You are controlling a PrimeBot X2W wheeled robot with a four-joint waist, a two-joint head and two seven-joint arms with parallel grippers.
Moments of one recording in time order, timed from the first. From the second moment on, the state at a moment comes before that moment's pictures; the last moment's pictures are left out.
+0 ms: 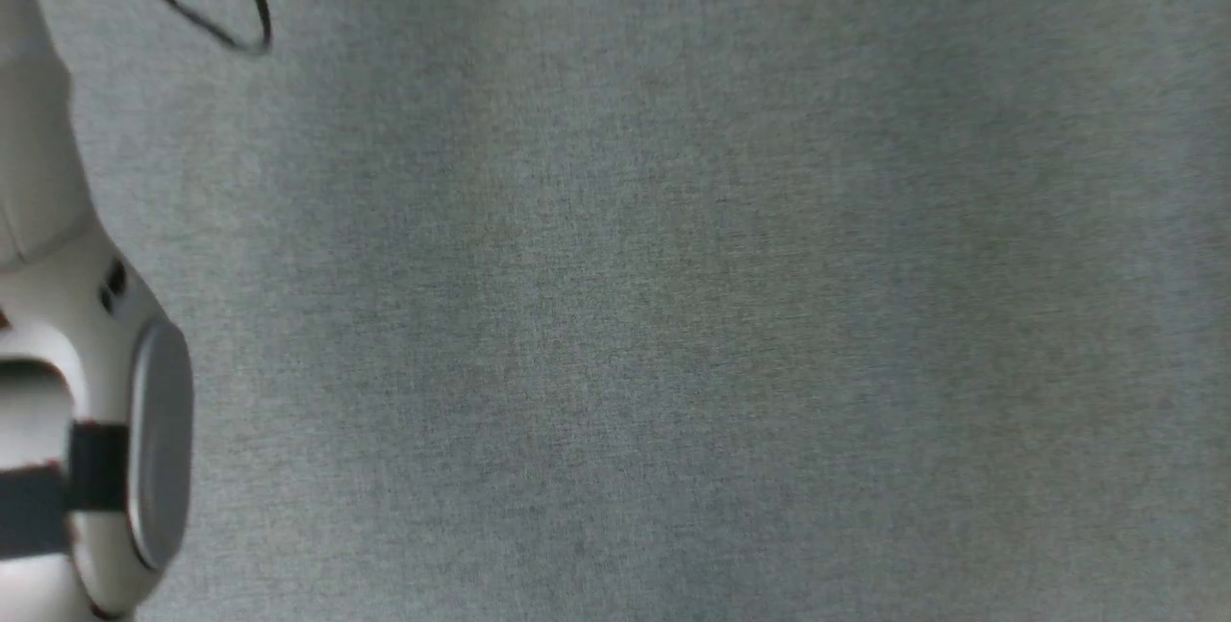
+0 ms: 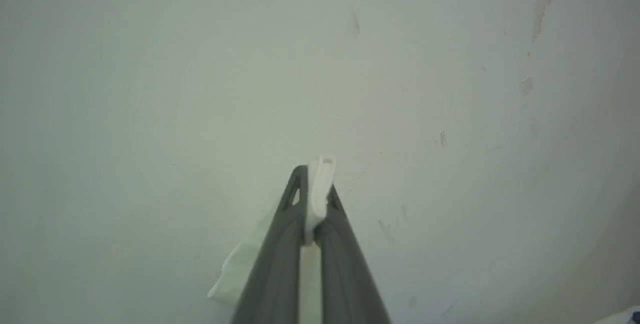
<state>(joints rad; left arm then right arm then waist) -1.46 0.21 -0.02 0.27 -0.62 0.12 0.10 -1.43 -0.26 -0.05 0.32 0.27 0.13 0.21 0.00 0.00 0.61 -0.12</state>
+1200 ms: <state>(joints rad) 0.11 0.10 0.17 -0.38 -0.86 0.14 0.26 -0.01 -0.06 -0.29 -0.32 0.54 0.13 0.31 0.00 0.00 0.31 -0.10</state>
